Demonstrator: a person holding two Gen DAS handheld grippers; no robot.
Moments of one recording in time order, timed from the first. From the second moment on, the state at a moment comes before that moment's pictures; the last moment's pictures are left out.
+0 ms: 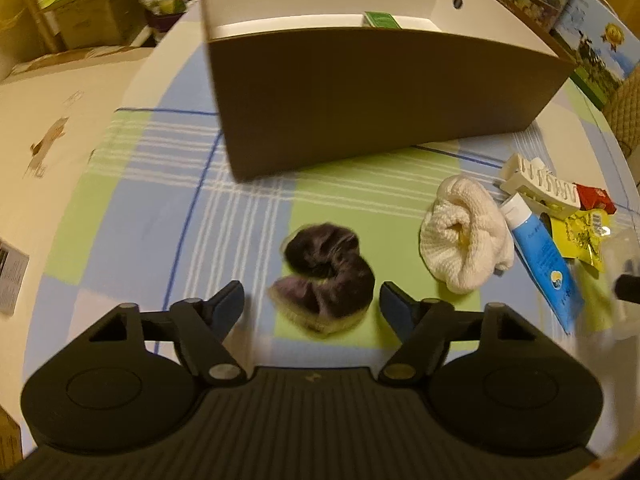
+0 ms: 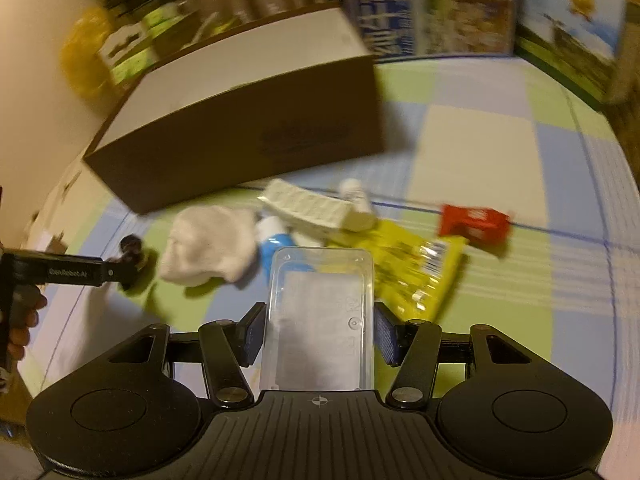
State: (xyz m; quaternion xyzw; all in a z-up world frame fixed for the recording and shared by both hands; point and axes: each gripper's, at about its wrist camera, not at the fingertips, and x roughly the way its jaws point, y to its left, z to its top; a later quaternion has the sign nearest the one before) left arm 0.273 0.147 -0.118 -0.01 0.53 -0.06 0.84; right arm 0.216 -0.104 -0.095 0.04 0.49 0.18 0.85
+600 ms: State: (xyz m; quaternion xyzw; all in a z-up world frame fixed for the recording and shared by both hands) left arm 0.280 0.133 -0.127 0.03 0.52 -0.08 0.85; right arm 0.213 -0.127 -0.088 0.07 0.48 0.15 0.86
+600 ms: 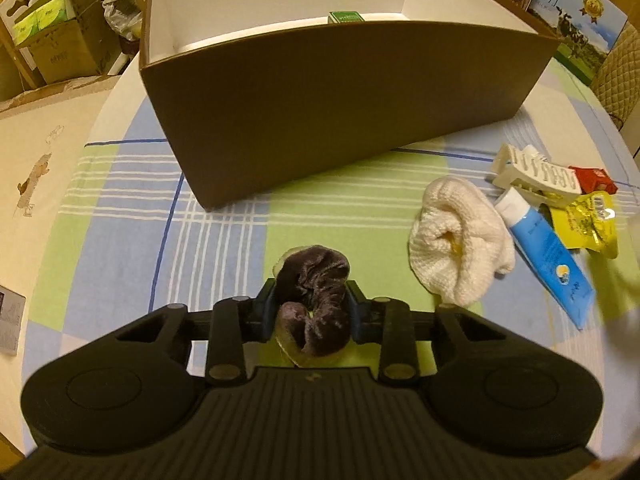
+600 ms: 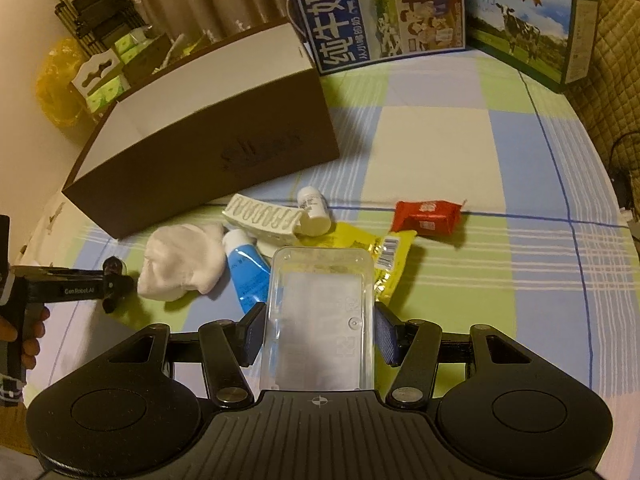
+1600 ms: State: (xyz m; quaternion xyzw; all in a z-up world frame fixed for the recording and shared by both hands) left arm 0.336 0.147 0.007 -0.04 0.41 -0.05 0.91; right arm 0.315 -0.043 -0.019 -0.01 0.37 0.27 0.89
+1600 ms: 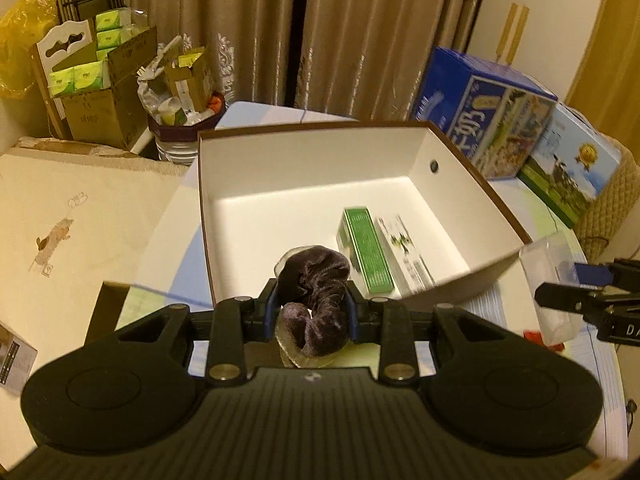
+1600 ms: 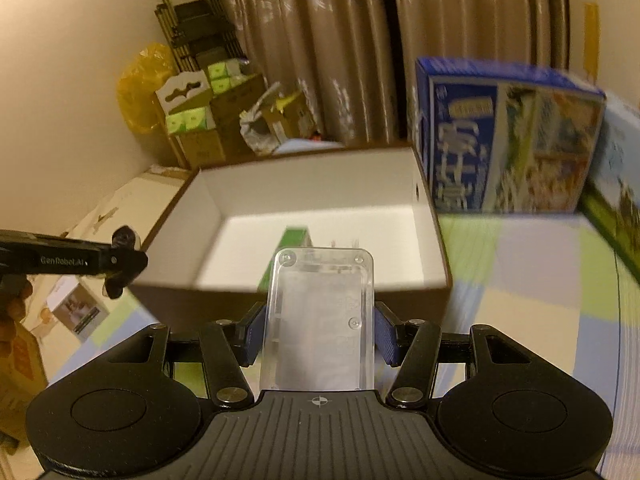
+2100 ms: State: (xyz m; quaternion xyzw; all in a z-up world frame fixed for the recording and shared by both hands) left arm 0.405 0.147 -0.005 -0.04 0.43 -0.04 0.90; right arm 0.410 -0.009 -0.030 -0.04 0.37 0.23 0.90
